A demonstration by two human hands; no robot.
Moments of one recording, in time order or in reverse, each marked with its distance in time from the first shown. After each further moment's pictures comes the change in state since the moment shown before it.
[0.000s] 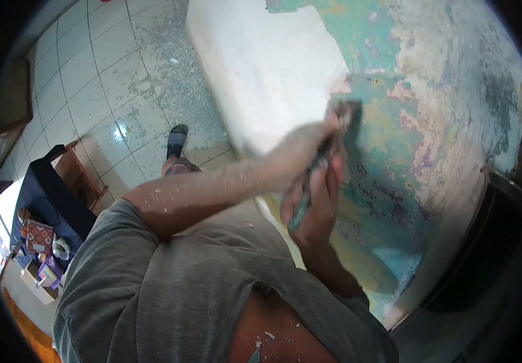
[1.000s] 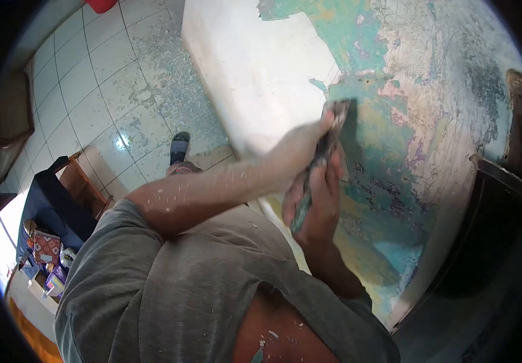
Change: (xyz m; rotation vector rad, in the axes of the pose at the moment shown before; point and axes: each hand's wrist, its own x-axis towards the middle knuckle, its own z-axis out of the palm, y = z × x) left_hand -0.011 0.018 0.010 -0.163 0.025 -0.137; right_hand 0.013 -0.034 -0.013 1.050 -0.001 0.918
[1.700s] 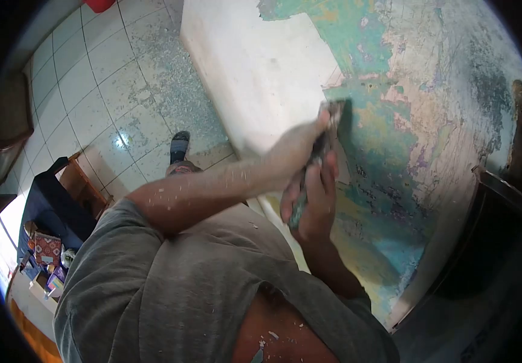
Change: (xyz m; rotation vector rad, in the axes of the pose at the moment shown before) left_hand 0.011 -0.005 -0.014 -0.009 0.016 0.004; right_hand 0.011 0.003 0.003 -0.598 -0.024 -0.297
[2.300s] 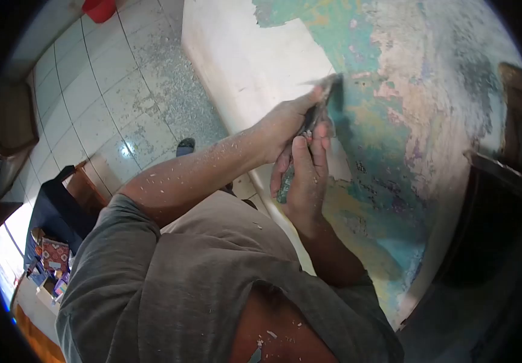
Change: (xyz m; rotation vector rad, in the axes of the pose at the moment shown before) left_hand -0.005 0.053 -0.009 0.121 -0.016 -0.056; right_hand 0.027 -0.004 0.027 0.544 0.065 0.169
